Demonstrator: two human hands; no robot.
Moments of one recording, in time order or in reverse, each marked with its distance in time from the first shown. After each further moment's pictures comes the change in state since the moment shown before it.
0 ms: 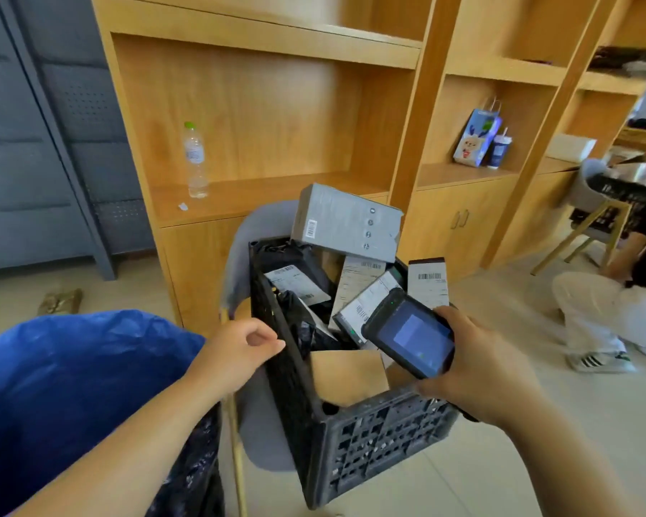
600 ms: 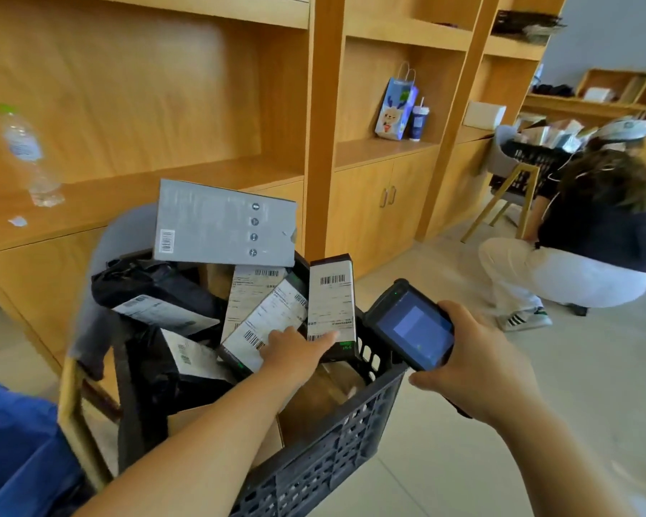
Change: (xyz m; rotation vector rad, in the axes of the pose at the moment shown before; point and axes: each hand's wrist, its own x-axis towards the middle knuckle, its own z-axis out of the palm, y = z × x) left_hand 0.132 0.113 0.239 0.263 -0.261 -0.253; right_hand 0.053 0.151 -0.013 0.016 0.118 0.260
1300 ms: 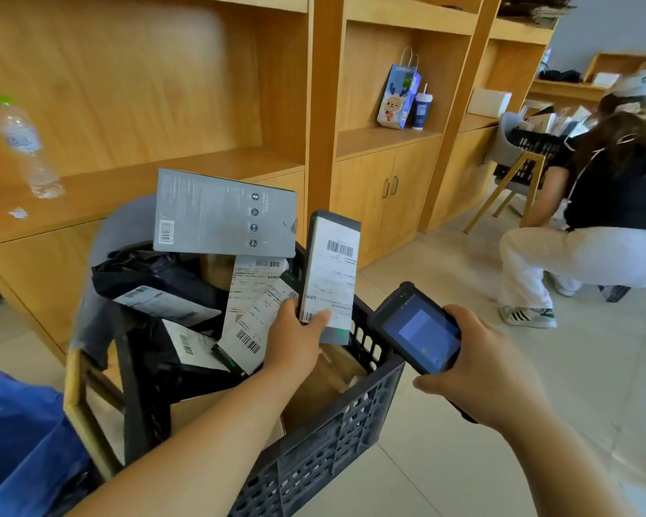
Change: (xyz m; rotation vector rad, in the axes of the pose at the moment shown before) left_hand -0.024 0.004 -0.003 -0.691 0.180 0.262; right_hand -0.009 0.012 0.009 0.057 -0.014 0.035
